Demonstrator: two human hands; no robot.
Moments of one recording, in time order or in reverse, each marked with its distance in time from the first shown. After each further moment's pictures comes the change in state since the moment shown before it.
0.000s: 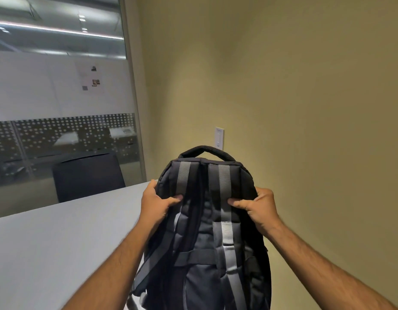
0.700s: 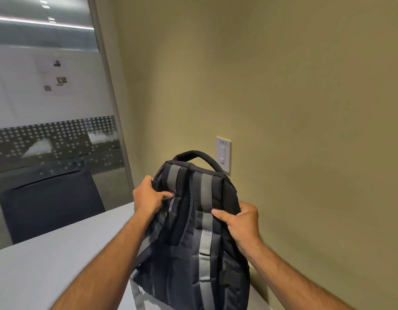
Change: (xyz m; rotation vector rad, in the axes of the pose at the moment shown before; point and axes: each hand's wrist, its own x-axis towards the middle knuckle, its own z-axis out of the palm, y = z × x) left_hand 0.284 -0.041 0.081 0.321 0.017 -0.065; right_hand 0.209 0.118 0.082 0.000 0.167 0.051
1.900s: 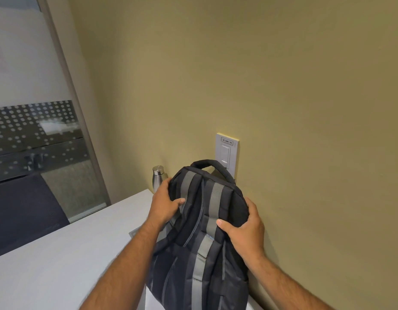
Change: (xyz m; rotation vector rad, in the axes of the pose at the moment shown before) left_hand 0.132 -0.057 0.122 -0.041 -0.360 0.123; right_hand 0.086 0.089 0.018 -0.445 0.248 -0.009
